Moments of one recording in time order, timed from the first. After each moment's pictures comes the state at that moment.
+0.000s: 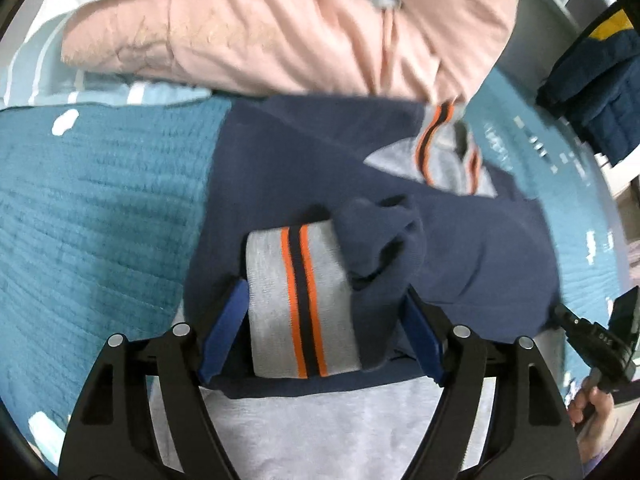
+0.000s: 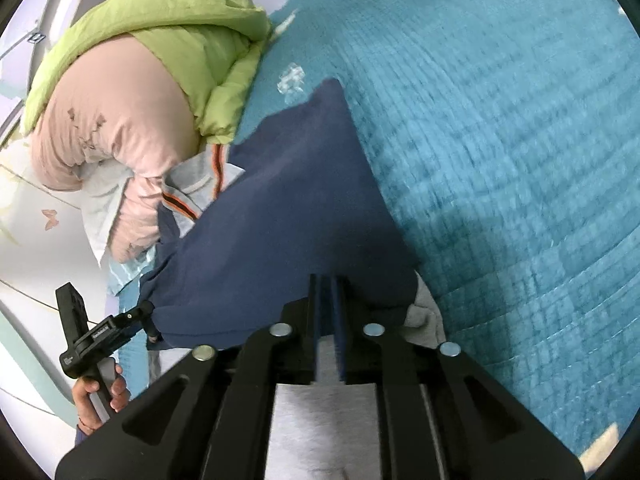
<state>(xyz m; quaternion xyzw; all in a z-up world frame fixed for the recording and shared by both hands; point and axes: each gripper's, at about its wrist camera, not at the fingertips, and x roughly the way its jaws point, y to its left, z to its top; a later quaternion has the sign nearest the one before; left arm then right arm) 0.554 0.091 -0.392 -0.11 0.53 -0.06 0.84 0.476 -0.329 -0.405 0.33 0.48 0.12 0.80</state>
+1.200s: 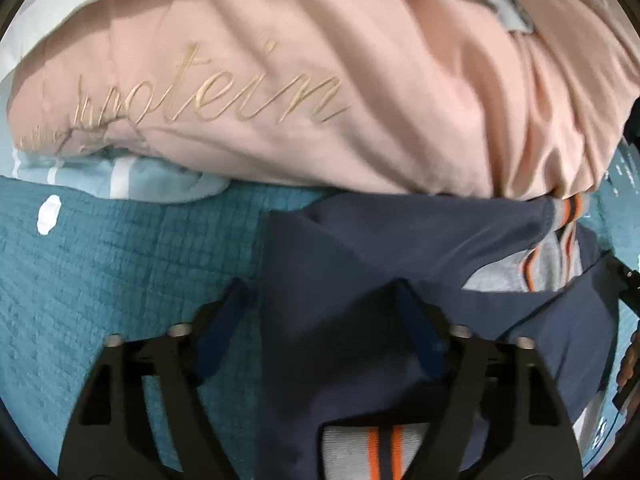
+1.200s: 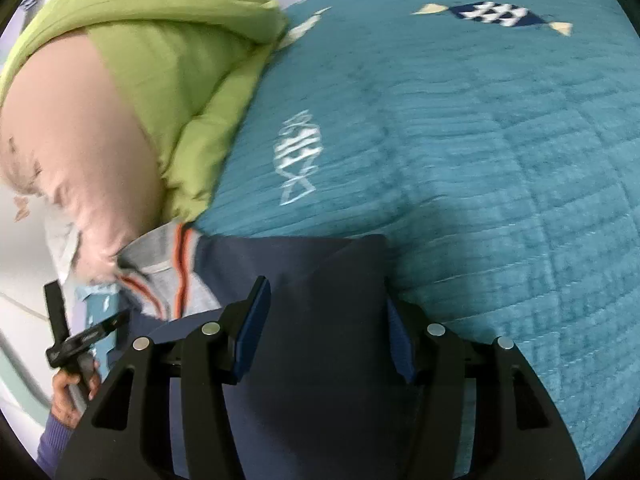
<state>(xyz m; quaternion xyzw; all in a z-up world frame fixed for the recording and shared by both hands) 0.673 0.112 -0.430 -0.05 0.56 -0.01 0.83 0.639 -0.321 -0.423 0.25 0.51 0.14 0.81</state>
